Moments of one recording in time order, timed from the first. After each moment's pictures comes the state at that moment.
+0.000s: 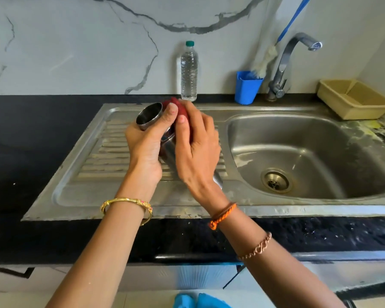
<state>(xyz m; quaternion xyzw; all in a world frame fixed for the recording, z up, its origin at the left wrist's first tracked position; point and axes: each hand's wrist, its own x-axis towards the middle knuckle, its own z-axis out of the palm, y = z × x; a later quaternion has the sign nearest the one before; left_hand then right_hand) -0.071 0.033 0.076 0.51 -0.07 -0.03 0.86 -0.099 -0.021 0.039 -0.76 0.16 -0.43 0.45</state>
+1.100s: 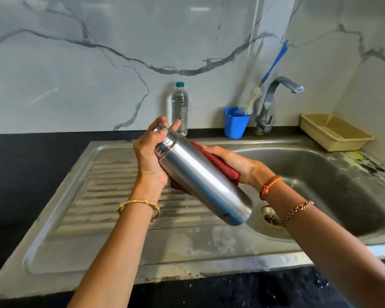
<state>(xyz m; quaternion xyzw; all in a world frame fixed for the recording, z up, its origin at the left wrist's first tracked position) 0.014 -0.005 0.072 0.36 -0.20 -0.13 0.90 -0.050 -0.164 0.057 -0.72 0.10 0.11 0.68</state>
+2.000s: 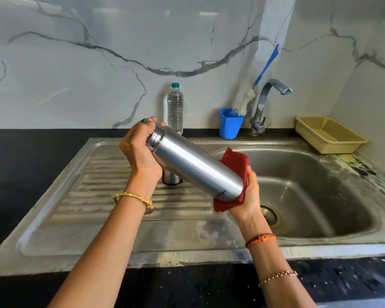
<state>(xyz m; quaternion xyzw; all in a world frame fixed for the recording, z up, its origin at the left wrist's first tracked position) -0.016 -0.021 0.084 0.35 -0.11 0.00 0.93 -0.102 -0.179 -0.017 -0.24 0.16 -0.13 0.95</state>
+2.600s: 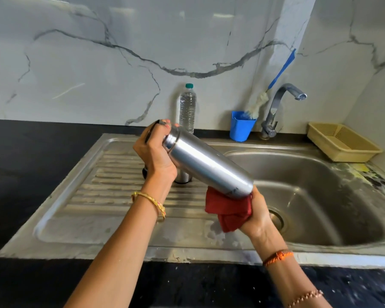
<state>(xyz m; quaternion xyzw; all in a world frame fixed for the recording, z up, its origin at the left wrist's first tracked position) -0.028 -0.017 0.088 0.36 -0.08 0.04 0.93 -0.124 -0.160 -0.014 -0.26 0.21 -0.05 0.94</state>
